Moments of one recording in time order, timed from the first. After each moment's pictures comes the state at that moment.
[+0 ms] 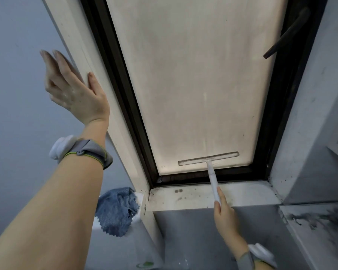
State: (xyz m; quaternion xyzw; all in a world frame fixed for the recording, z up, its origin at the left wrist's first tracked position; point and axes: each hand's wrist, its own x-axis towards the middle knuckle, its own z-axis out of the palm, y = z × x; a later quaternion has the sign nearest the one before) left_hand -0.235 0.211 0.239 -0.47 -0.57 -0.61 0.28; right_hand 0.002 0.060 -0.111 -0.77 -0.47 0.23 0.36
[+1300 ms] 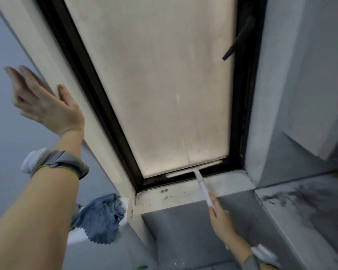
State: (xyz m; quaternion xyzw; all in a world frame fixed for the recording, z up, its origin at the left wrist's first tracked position) left_hand -0.244 0.222 0.238 -0.50 -0.60 -0.59 0.20; right_hand 0.023 0.014 -0.117 -0.77 -0.45 0.29 0.34
